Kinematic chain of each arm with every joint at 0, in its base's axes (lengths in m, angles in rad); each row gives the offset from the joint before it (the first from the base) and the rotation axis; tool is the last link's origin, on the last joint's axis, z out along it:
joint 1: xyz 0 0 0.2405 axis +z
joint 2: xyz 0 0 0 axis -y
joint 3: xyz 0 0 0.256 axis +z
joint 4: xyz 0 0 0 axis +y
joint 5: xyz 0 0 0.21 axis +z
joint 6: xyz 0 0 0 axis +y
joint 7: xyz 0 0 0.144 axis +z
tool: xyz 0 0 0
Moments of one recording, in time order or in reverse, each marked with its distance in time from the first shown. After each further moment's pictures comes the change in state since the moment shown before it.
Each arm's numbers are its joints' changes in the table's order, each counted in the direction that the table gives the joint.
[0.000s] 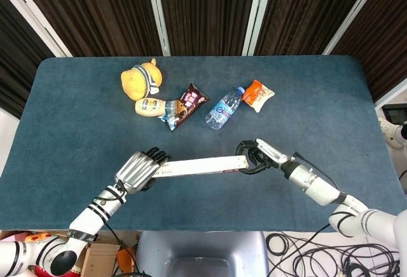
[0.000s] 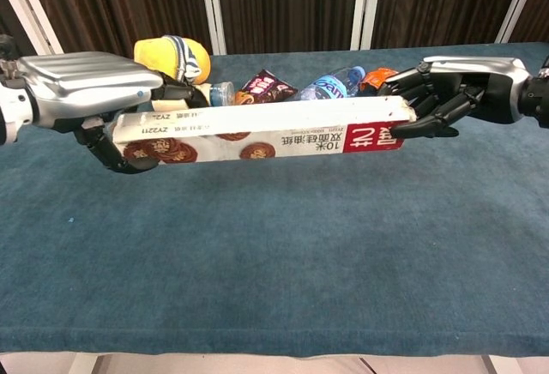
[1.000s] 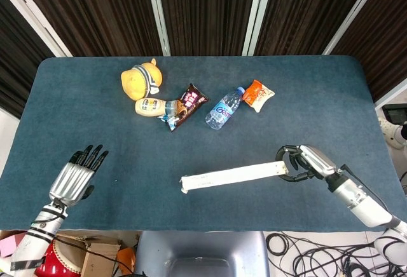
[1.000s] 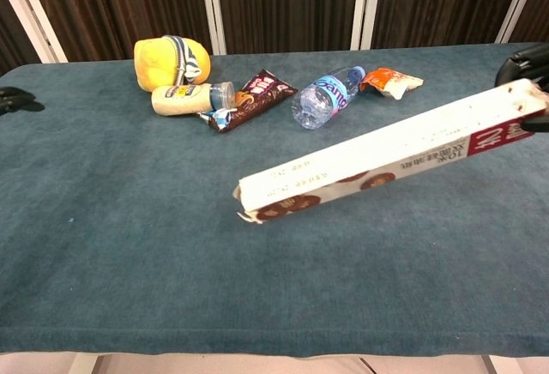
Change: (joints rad) left arm 0.345 -0.116 0.168 0.146 0.209 0.267 -0.093; right arm -0.225 -0.175 -0.070 -0.029 -0.037 0.262 -0.163
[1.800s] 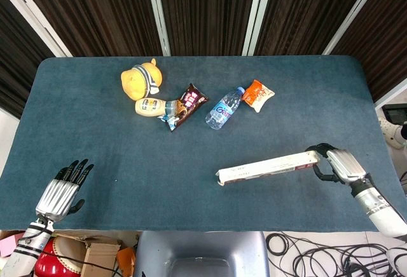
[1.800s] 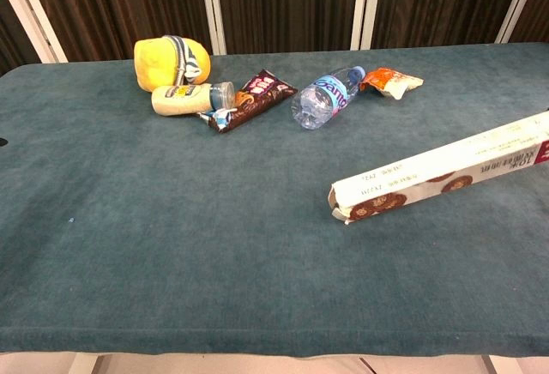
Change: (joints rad) left arm 0.164 0.079 -0.008 0.214 0.144 0.028 -0.250; right arm -0.110 0.015 0.039 0.060 0.164 -0.132 -0.461
